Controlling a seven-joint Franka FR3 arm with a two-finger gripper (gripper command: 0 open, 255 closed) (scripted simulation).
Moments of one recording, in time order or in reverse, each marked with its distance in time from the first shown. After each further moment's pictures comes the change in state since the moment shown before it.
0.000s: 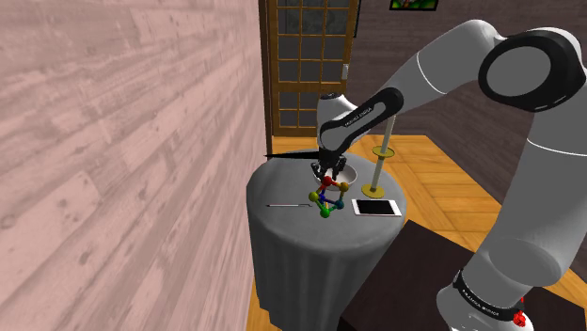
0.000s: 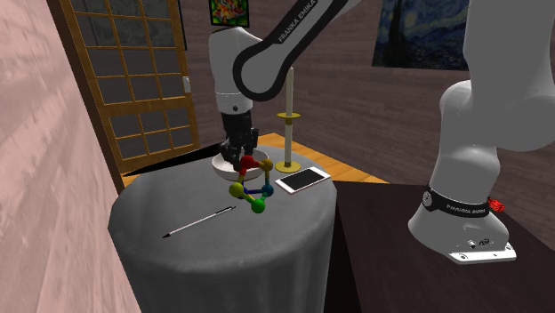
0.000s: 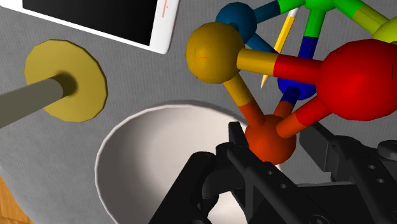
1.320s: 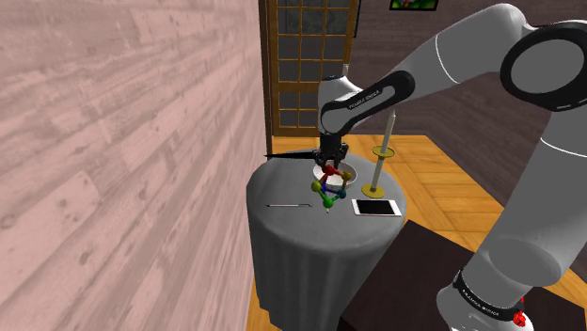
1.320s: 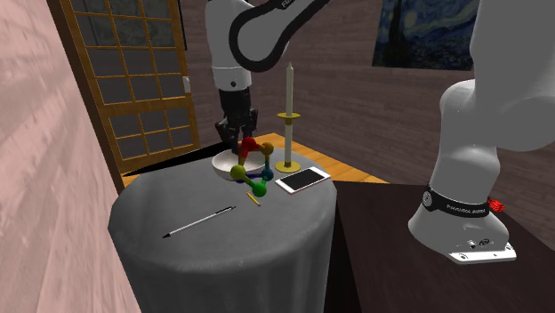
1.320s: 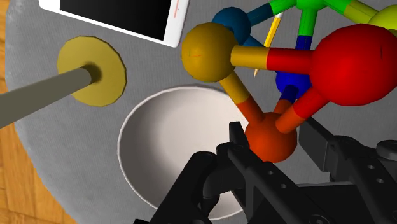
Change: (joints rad) arm 0.000 -0.085 0.003 0.046 0.015 -0.131 -0.019
